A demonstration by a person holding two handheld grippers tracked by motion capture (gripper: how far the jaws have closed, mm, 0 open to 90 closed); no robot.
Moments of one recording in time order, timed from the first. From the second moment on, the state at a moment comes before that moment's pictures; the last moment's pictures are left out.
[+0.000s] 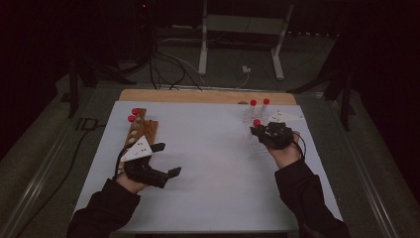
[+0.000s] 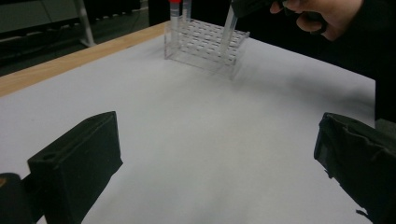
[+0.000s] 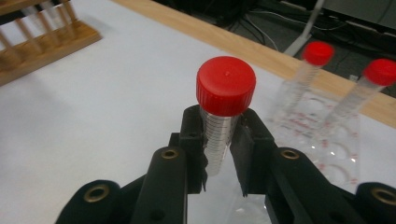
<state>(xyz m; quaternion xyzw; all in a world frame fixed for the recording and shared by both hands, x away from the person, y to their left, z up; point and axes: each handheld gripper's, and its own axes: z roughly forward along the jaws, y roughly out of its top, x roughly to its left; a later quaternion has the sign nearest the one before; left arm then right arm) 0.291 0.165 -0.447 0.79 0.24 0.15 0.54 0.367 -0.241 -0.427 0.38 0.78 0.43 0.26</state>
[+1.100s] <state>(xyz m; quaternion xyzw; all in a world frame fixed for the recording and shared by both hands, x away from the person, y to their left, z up) 0.302 0.106 -0.424 0.81 0.18 0.12 0.54 0.315 -0.199 -0.461 0.31 0.83 0.43 0.20</state>
